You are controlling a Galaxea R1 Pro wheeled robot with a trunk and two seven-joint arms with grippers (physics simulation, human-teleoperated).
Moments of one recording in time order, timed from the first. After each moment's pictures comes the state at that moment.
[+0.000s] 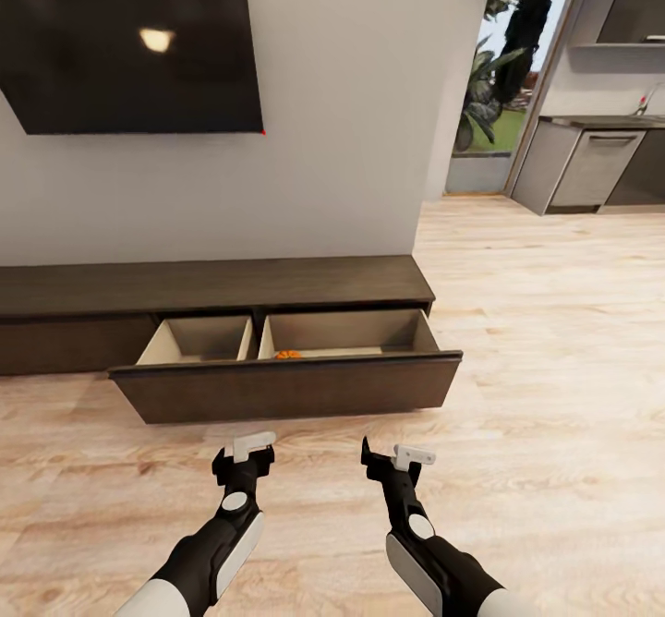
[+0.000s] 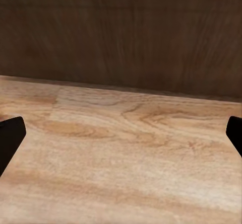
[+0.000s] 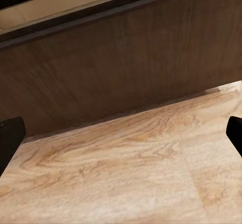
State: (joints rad) left arm -0.52 -0.07 -0.37 -0.67 0.30 -0.09 0.51; right arm -0.52 0.04 0.69 -0.64 -0.66 -0.38 -0.36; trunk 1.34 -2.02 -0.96
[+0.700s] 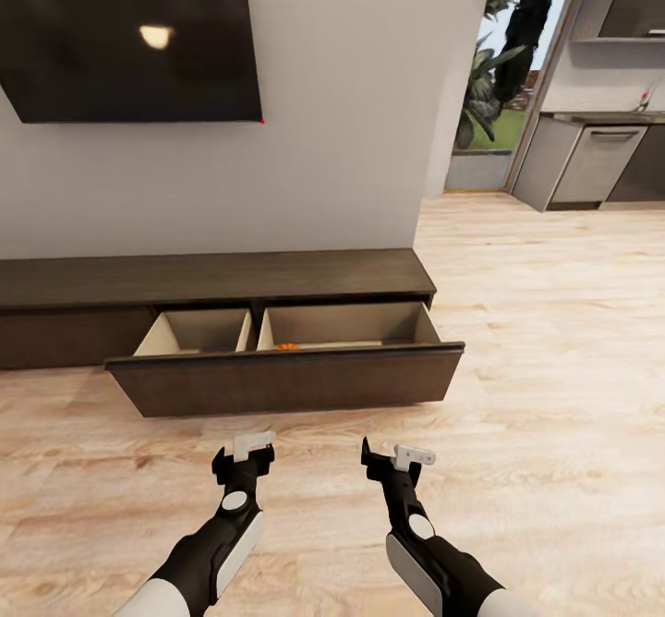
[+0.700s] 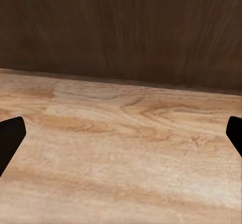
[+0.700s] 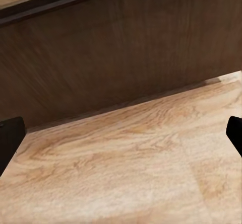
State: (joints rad) left arm -0.52 -0.06 -0.37 -0.67 0.30 -0.09 0.51; right arm -0.52 0.04 0.68 -0.64 -0.66 -0.38 -0.36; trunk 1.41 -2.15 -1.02
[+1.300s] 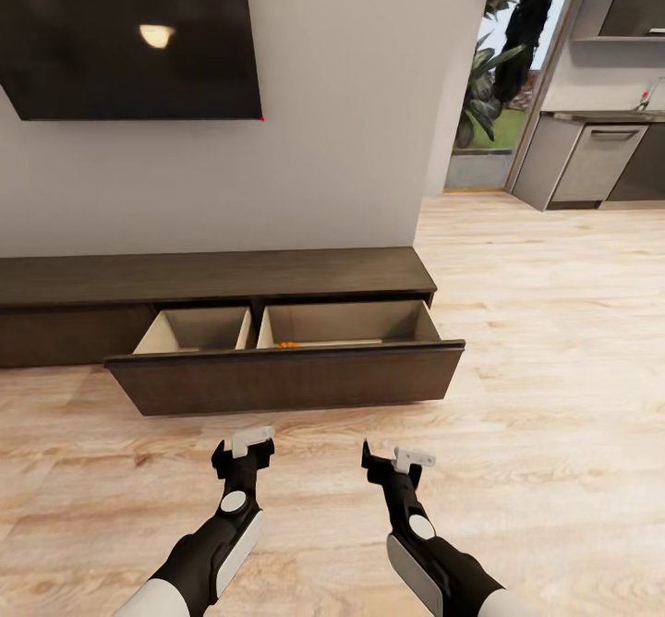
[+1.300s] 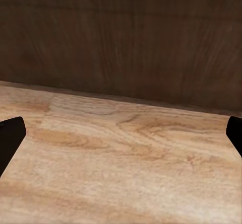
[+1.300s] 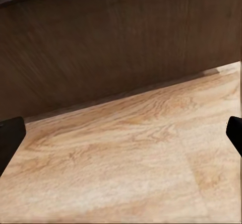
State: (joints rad) left arm -0.52 -0.06 -0.37 -0.68 0.30 -0.17 0.51; right arm -0.52 0.04 0.68 -0.63 -0.66 -0.36 -0.36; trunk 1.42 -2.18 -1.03
